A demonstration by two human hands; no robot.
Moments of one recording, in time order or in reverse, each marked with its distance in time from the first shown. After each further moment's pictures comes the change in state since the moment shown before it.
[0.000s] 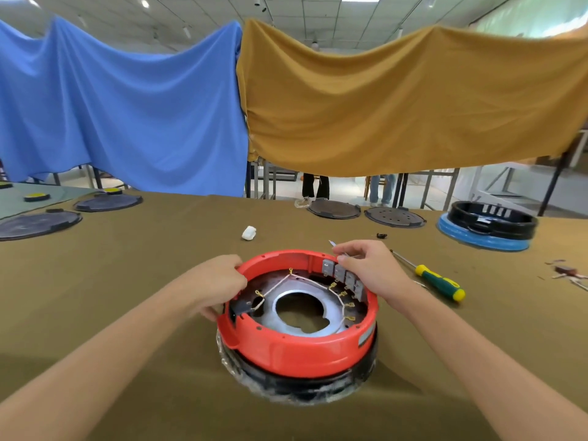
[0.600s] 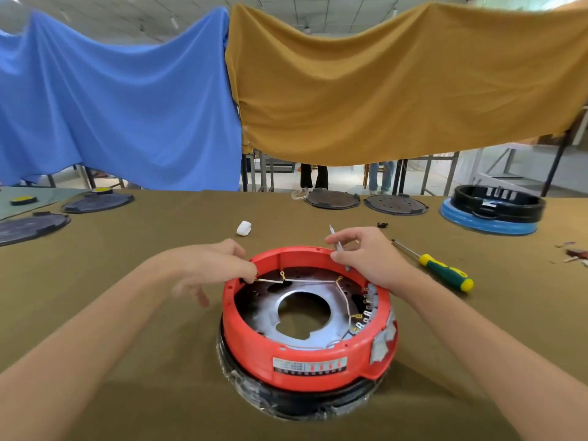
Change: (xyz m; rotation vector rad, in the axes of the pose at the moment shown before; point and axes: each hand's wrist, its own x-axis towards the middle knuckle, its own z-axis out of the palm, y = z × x) left_hand 0.014 0.014 -0.019 -0.042 -0.226 0.003; right_hand 0.010 -0.003 -0.002 -0.080 -0.067 -0.035
